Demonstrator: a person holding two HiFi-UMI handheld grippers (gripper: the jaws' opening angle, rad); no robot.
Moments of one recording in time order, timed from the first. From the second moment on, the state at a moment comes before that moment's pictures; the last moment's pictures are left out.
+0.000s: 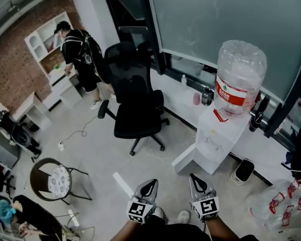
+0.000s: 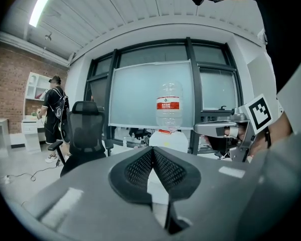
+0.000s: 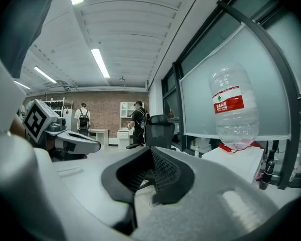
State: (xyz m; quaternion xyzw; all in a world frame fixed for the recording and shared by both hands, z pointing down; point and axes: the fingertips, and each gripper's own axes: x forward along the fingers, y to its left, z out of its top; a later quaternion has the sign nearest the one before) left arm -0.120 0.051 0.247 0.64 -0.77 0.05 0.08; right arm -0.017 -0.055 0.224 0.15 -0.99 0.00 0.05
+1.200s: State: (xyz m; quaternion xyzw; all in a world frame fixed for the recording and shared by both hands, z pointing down) left arm -0.192 -0.044 0.298 0.76 -0.64 0.04 0.12; right arm -0.087 -0.106 0.249 0.26 -0.96 -0.02 0.10
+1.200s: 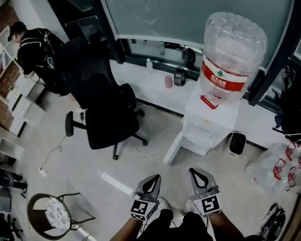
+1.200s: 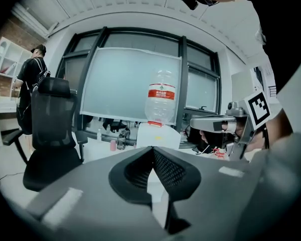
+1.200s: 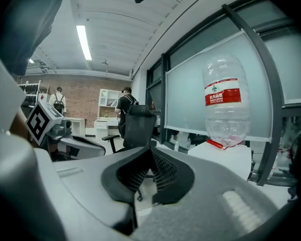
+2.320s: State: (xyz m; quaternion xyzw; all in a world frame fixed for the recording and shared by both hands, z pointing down) left arm -0.188 -0.147 0.649 0.75 -0.66 0.00 0.05; right arm -0.091 -0.188 0.609 0.31 -0.95 -0.05 0.05
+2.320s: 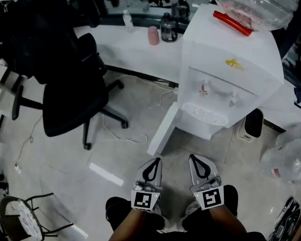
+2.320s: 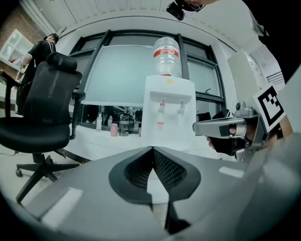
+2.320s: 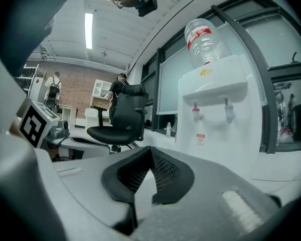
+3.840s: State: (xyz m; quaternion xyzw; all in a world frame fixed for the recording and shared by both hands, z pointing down) left arm -0.222 -0.172 0.806 0.73 -0.67 0.05 0.08; right arm -0.098 -0.172 0.732 0.28 -0.96 -0.03 0.04
